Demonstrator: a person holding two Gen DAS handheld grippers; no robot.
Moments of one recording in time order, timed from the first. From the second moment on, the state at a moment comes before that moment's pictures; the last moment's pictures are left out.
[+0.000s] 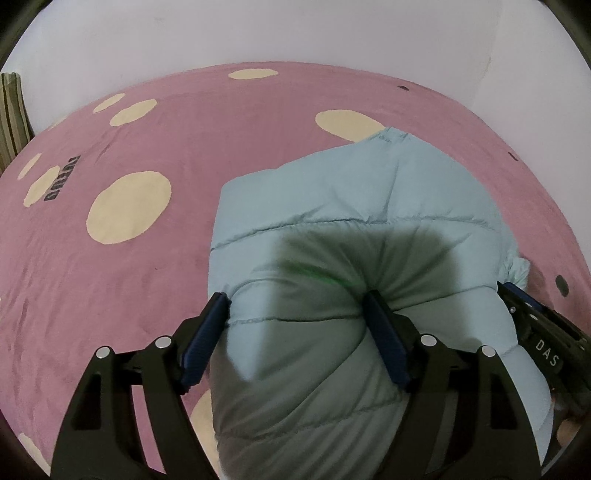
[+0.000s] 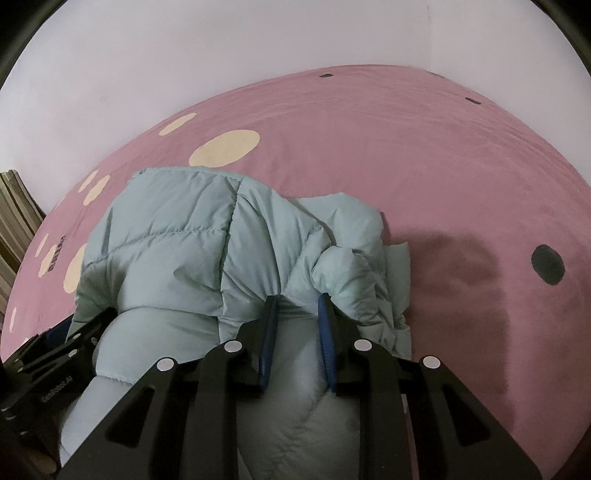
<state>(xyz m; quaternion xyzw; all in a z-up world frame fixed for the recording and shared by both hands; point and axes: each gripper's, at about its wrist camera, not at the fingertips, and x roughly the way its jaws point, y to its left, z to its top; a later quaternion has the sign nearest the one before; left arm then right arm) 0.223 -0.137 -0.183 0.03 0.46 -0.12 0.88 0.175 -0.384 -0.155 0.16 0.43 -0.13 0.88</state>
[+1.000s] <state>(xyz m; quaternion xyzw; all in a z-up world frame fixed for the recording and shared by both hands) 0.193 -0.052 -0.145 -0.17 0.47 -0.14 0.86 0.100 -0.420 -0.107 0.29 0.34 -0.10 0.89</state>
